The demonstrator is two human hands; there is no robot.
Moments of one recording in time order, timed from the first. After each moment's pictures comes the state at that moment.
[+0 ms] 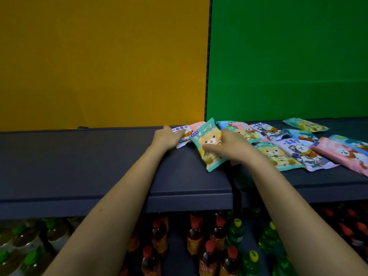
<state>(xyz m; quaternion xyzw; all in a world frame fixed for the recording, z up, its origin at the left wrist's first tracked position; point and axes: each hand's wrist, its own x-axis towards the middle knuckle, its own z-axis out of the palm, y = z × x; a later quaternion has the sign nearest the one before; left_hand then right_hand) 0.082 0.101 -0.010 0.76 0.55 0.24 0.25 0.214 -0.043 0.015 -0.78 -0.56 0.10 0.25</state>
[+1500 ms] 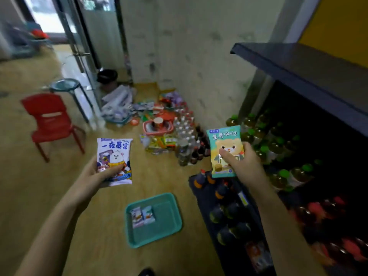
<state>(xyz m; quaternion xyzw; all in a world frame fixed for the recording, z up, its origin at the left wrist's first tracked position) -0.455 -0.406 -0.192 0.17 0.68 0.67 0.25 -0.261 -0.140 -0.159 -0.38 -0.73 0.51 0.24</state>
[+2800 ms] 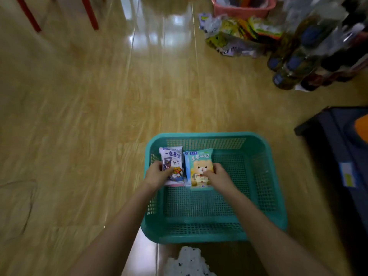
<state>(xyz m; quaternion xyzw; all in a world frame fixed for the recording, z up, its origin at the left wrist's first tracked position) -0.657 -0.381 -1.075 -0.09 0.82 0.45 0.34 -0.581 -0.213 -1.067 -0.40 -0.70 0.55 -0.20</state>
